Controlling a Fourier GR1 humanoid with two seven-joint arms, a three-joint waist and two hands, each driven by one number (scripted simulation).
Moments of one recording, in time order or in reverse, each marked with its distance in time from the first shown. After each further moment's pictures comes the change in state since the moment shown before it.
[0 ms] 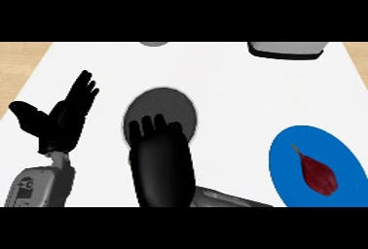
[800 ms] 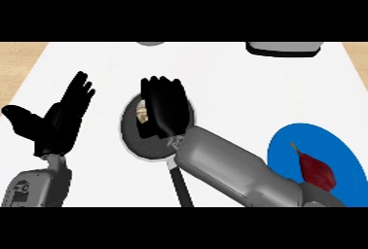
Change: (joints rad) left arm 0.018 0.002 0.014 -0.016 0.003 -0.007 -0.013; right arm -0.236 0.003 -0.052 0.601 -0.344 -0.467 -0.233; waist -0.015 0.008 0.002
